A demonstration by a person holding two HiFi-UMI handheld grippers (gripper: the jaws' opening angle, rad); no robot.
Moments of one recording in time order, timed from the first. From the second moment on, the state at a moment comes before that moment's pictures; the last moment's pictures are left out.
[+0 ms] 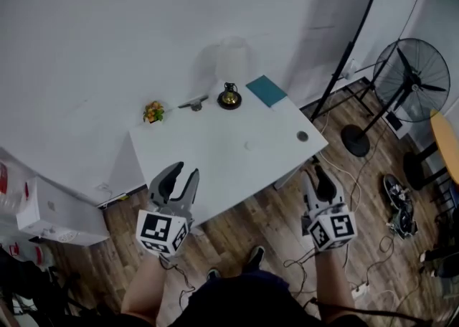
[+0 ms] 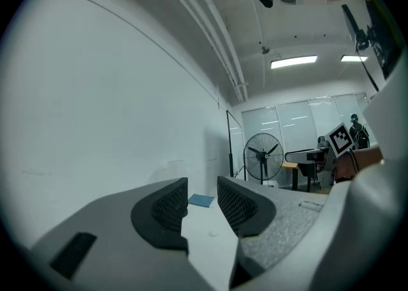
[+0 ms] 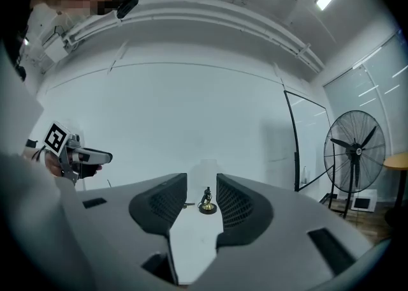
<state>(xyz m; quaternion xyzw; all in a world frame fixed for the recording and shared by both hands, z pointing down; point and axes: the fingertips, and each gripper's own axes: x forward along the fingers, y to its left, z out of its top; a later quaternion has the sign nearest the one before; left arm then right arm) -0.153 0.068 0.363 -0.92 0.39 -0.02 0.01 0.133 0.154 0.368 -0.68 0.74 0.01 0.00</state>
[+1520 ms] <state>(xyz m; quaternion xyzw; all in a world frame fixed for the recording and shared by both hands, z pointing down) -0.075 -0.132 0.479 -0.90 0.41 -0.11 -0.06 0.212 -0.092 0.503 -0.61 0.78 -0.10 -0.13</state>
